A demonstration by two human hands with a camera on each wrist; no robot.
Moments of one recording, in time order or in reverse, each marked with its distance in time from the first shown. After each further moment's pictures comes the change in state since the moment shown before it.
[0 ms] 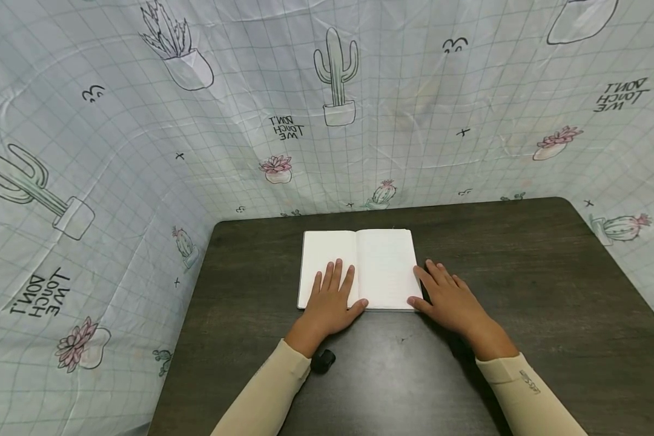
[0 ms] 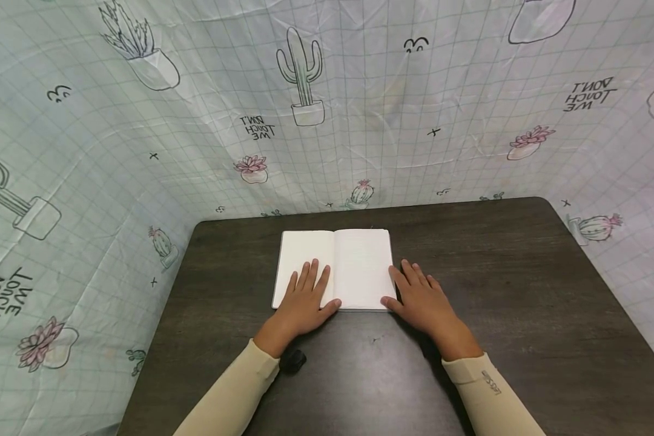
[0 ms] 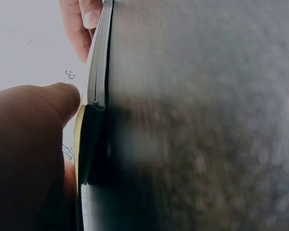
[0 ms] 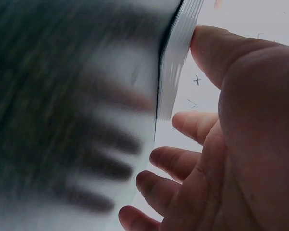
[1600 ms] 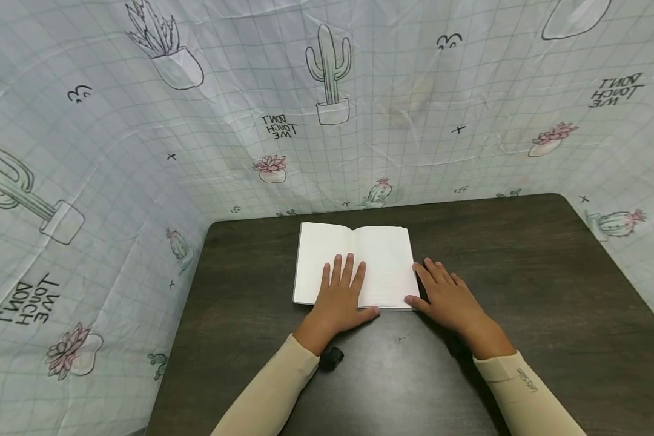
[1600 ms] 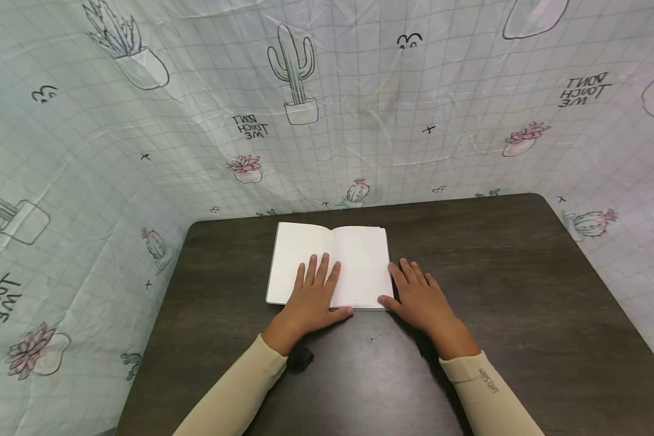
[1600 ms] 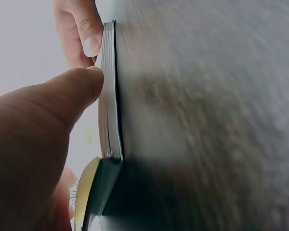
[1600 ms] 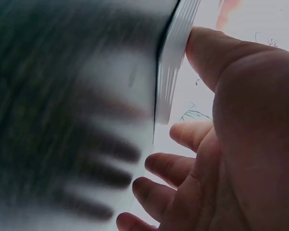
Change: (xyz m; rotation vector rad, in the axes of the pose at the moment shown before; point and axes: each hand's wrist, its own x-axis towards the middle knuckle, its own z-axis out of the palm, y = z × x) left_hand 0.013 0.026 -0.010 0.125 -0.008 0.069; right_hand 0.002 0.004 0.001 -0.020 -0.035 0.042
